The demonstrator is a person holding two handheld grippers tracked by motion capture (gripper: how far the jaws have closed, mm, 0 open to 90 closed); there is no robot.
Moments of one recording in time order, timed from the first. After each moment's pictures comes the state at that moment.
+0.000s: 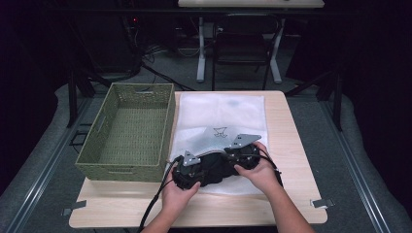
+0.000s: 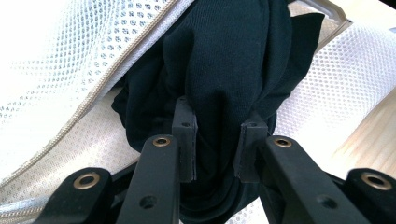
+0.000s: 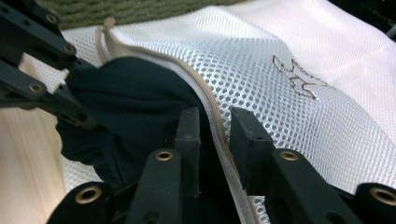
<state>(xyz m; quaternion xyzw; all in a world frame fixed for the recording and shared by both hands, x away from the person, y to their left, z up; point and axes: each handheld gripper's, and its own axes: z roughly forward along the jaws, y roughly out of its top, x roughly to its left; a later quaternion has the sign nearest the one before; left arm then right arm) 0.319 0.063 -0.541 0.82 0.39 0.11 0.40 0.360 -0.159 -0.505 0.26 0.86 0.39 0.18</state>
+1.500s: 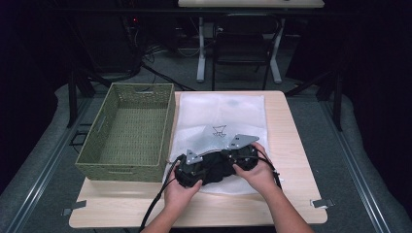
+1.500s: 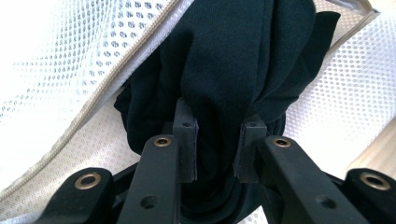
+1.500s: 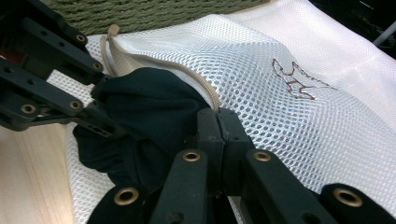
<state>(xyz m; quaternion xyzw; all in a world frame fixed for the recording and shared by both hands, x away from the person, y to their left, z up) 0.326 0.055 -0.545 0.82 0.40 0.12 0.39 0.353 -0.152 -0.497 0.26 0.86 0.39 0.20</state>
